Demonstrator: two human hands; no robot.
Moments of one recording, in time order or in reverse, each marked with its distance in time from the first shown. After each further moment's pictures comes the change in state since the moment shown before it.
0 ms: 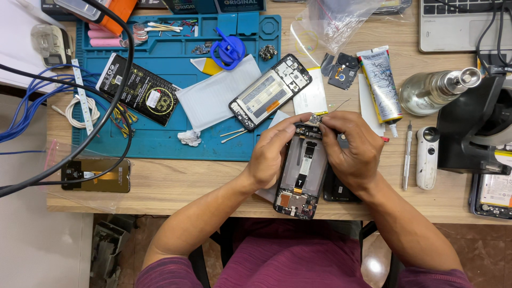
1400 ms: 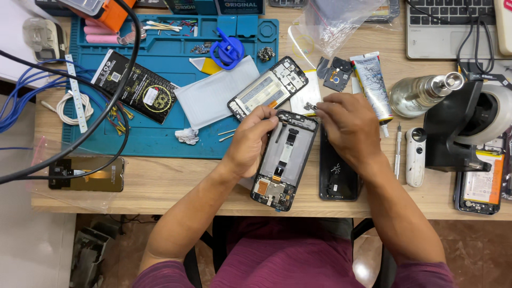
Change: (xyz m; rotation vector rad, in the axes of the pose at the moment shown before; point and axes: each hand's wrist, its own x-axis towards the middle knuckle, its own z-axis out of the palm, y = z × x) left_hand 0.010 0.011 -0.040 -0.045 0.115 -0.204; right_hand 0.006 0.038 -0.002 -0.341 -0.254 -0.071
